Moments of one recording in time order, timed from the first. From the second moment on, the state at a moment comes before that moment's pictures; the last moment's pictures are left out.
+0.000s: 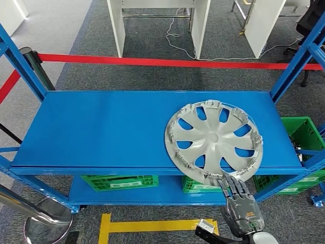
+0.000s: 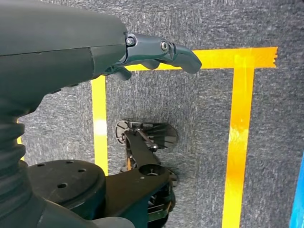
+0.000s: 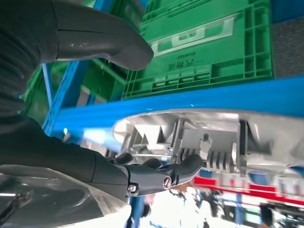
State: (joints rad) left arm -0.06 -0.12 0.38 -0.24 -0.33 0.19 -0.28; right arm 0.26 -0.48 0.48 -1.77 1.32 -0.27 0.38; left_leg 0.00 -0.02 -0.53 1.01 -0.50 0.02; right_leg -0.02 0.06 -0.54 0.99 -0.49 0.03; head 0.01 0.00
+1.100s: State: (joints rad) left arm -0.06 -0.13 0.40 -0.24 -0.40 0.18 -0.28; right arm 0.28 -0.63 0.68 -1.97 1.54 -0.31 0.65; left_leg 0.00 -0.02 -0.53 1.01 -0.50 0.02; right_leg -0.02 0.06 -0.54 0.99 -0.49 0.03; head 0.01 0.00
